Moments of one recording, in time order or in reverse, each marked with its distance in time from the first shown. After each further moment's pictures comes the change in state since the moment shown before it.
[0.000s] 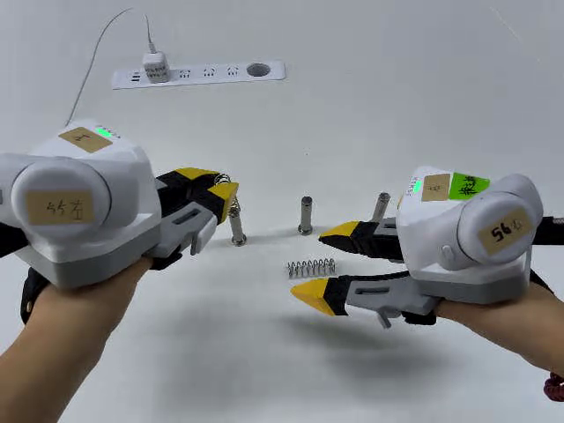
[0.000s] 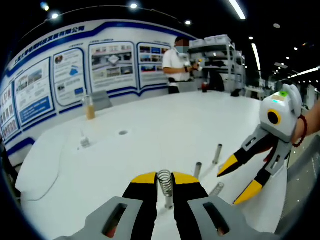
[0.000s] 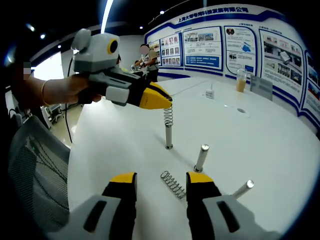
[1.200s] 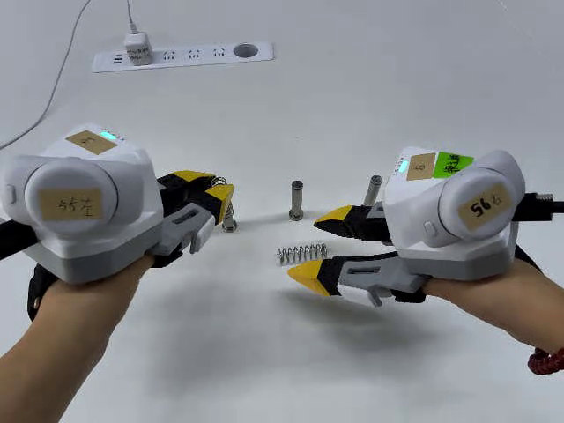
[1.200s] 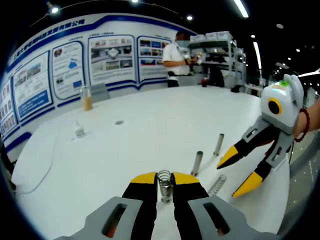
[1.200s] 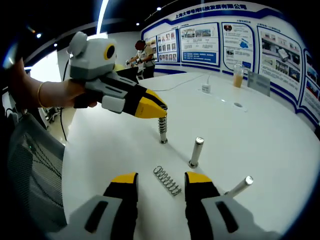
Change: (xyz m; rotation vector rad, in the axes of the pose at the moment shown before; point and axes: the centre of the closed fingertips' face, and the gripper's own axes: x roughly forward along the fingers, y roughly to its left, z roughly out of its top) left arm 0.015 -0.005 -0.026 -0.021 0.050 -0.013; right arm 0.006 -0.011 -0.011 0.012 0.036 -0.026
